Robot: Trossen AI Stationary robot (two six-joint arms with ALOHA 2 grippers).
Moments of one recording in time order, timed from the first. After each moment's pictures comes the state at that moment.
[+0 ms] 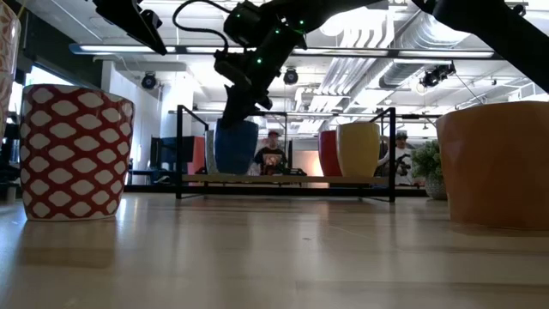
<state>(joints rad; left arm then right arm) 0.23 0.92 1.04 -0.93 0.01 0.27 -0.26 2.25 2.09 -0.75 0.00 -0.06</state>
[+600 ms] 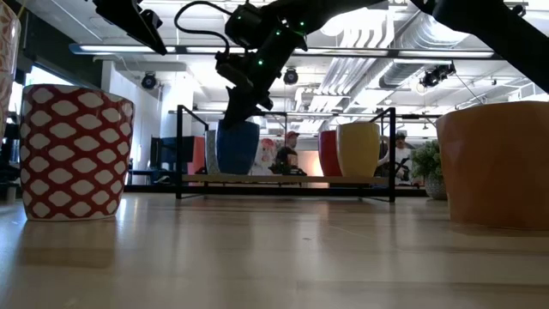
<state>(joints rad) 0.23 0.92 1.04 -0.93 0.01 0.27 -0.26 2.25 2.09 -0.75 0.00 -0.08</state>
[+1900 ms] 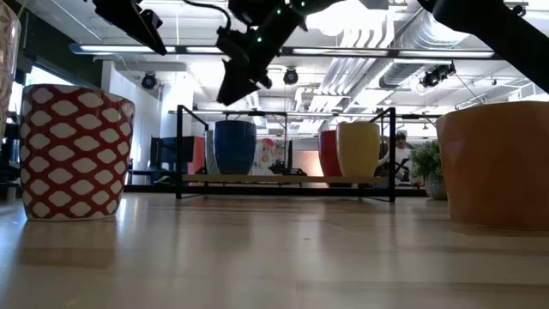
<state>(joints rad) 0.23 0.92 1.04 -0.93 0.01 0.28 -0.27 2.25 2.24 -0.82 0.04 -0.07</state>
